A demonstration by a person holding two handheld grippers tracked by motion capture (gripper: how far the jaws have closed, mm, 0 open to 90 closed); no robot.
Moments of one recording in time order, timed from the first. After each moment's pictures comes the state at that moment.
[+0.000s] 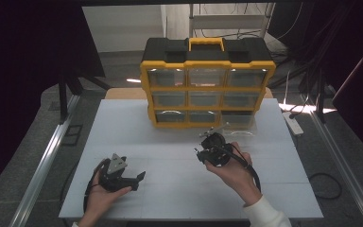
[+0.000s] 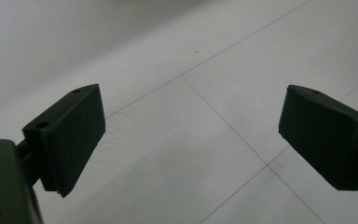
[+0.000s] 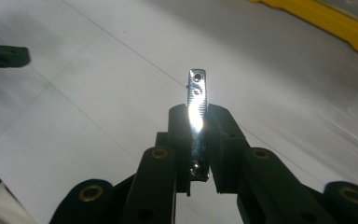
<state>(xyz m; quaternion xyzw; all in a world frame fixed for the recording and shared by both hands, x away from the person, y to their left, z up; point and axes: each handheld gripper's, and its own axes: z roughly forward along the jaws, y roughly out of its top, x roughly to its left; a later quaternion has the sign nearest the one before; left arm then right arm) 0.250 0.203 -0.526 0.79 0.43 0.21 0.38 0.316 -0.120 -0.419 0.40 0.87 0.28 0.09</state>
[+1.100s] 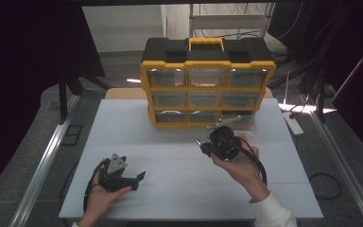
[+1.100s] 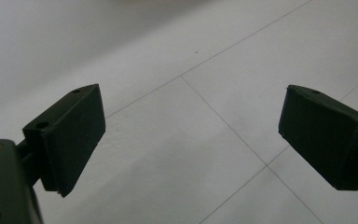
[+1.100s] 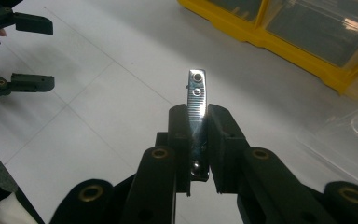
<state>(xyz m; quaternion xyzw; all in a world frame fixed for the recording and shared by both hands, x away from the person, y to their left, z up) 0.251 0.203 -0.526 0.79 0.43 0.20 0.38 0.318 -0.136 -0.391 0.38 0.86 0.33 0.10</state>
